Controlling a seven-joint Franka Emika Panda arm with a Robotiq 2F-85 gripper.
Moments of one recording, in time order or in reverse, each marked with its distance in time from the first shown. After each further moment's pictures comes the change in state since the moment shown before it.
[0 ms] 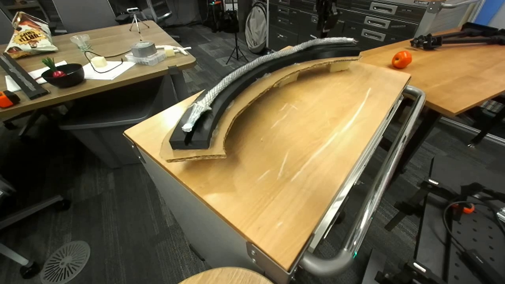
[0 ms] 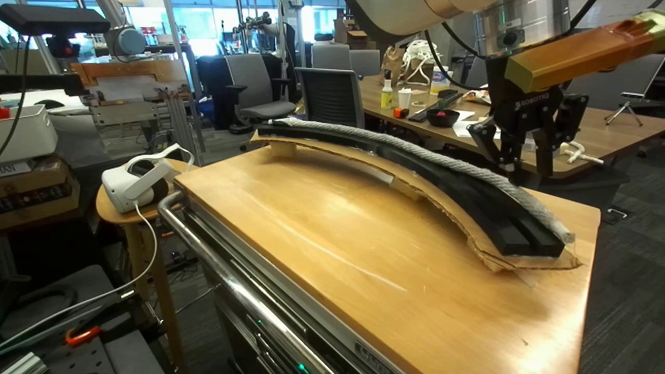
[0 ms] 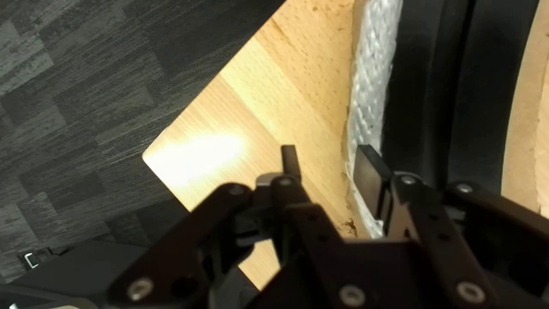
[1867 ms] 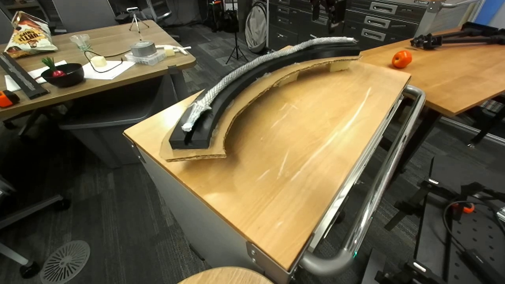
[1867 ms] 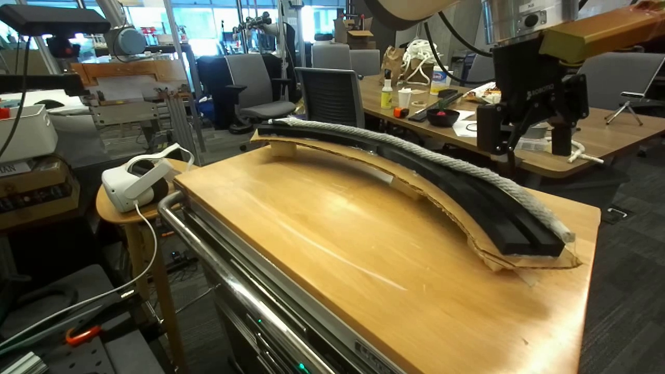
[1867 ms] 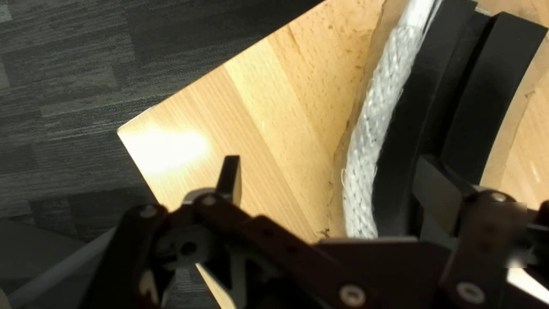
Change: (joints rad) arm 0.005 0.038 0.004 0.102 -0.015 -0.137 -0.237
